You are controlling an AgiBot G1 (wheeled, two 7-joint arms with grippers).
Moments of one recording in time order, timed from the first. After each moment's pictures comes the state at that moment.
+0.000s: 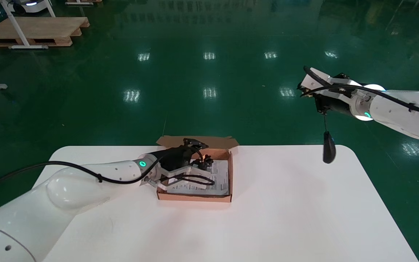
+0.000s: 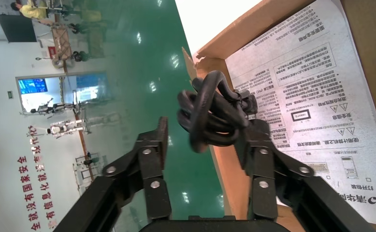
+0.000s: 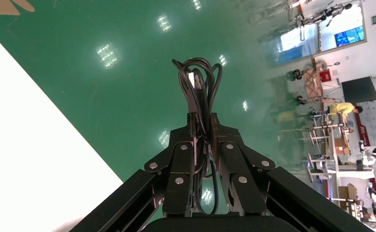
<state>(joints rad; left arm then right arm) -1.49 1.37 0.86 -0.52 1.58 0.49 0.87 1.80 -1.21 -0.64 0.35 -2.13 -0.48 0.12</state>
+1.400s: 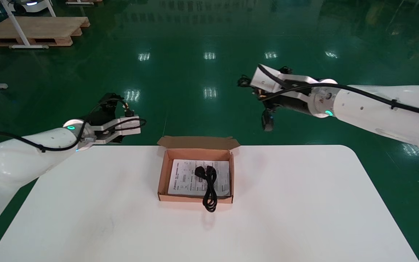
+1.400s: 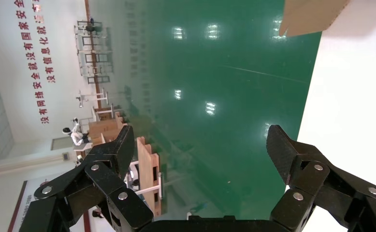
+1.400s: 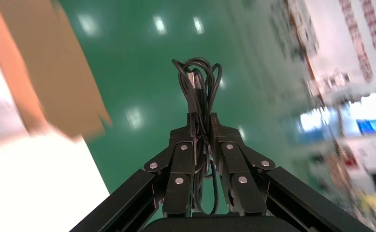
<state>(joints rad) -1.62 1.26 0.89 -0.33 1.65 0.26 0.53 1.70 -1.23 -0.61 0.68 -1.95 -0.65 0.01</state>
